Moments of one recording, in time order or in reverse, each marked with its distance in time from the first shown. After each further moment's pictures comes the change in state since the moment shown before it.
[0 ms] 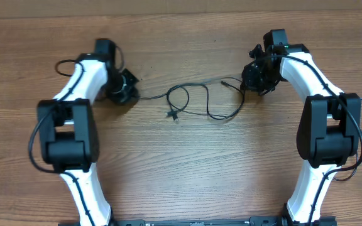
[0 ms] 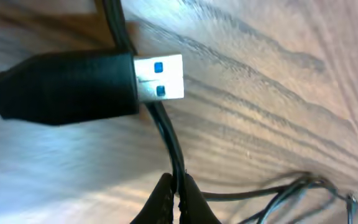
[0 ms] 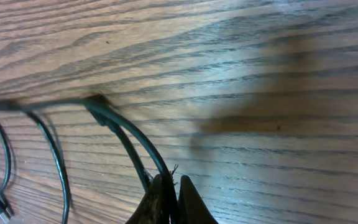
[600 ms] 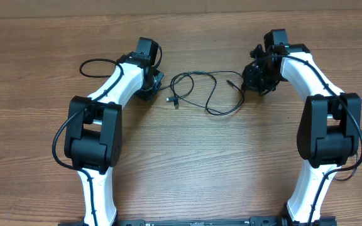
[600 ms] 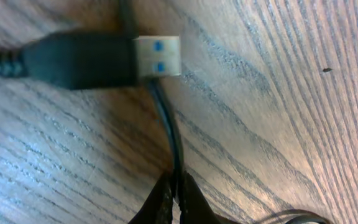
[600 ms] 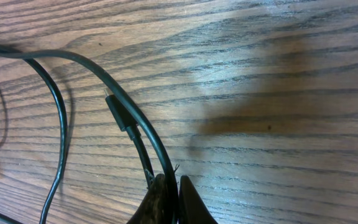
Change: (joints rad) left arm -0.242 0.024 0.001 0.178 -0.366 -0.478; right arm -0.001 0.000 0.000 0.000 0.009 0.001
